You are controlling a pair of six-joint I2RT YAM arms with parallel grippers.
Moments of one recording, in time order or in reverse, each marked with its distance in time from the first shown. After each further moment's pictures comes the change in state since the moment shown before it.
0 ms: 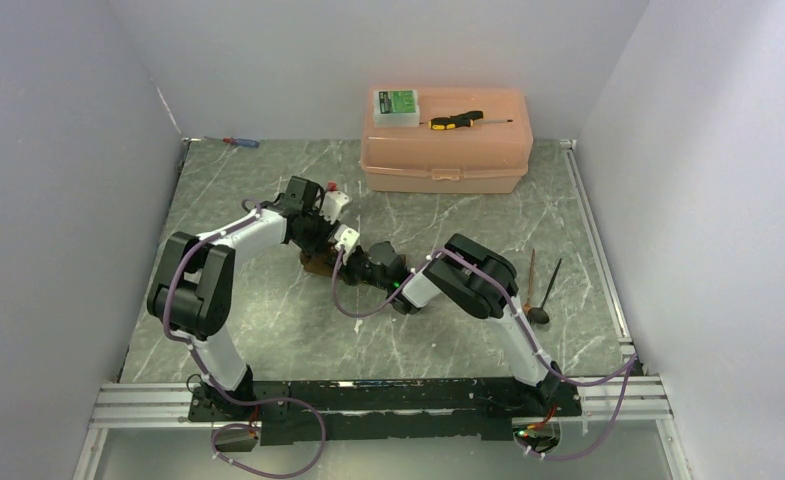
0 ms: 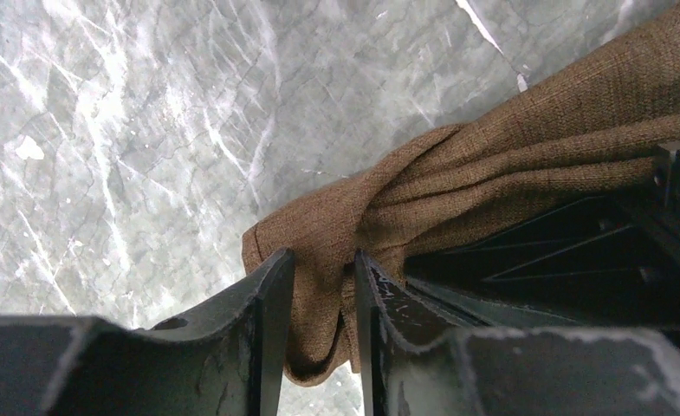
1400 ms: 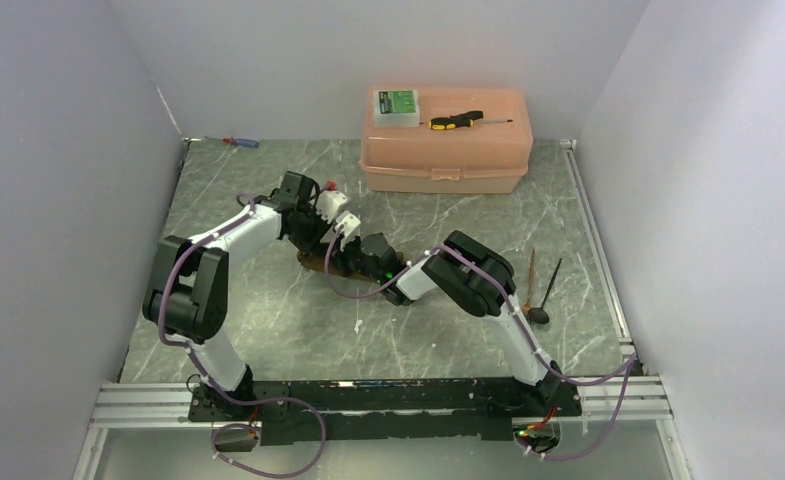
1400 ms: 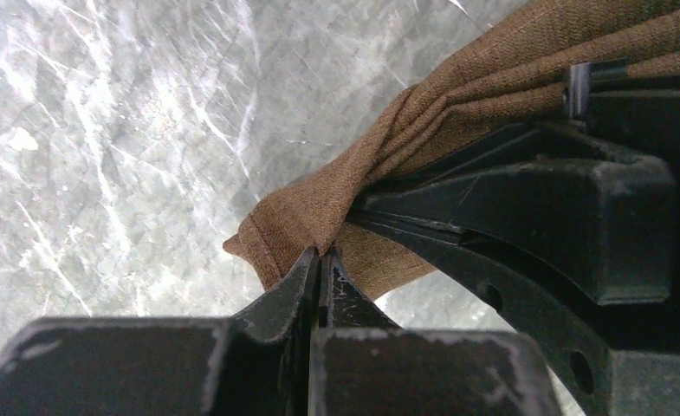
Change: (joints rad) left arm 0.018 -0.026 0.039 -0.111 0.065 0.071; right arm -0.014 0.026 0.102 -0.109 0.096 0.180
